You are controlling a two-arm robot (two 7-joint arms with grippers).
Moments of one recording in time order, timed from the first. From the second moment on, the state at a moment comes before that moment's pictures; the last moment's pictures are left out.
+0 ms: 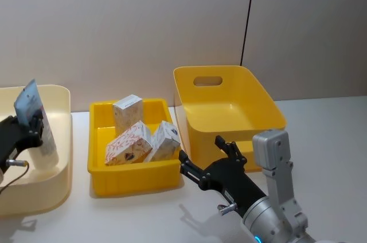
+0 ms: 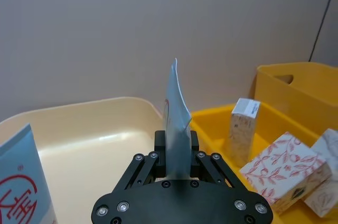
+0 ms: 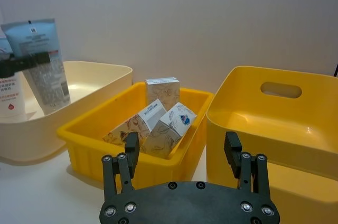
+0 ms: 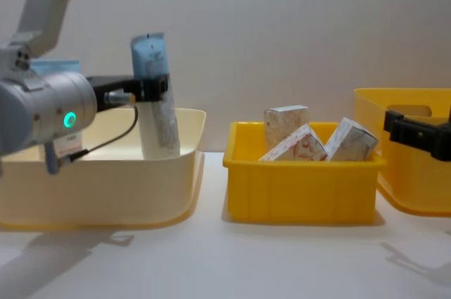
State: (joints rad) left arm -0.45 0.21 0.31 -1.38 -0.36 0.15 -0.13; right arm -0.01 0.34 -0.23 -1.77 0.29 0.03 0.07
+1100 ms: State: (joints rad) left arm -0.45 0.30 0.31 -1.47 -0.59 0.04 -0.57; right arm -0.01 0.34 -0.23 -1.77 0.29 0.03 0.07
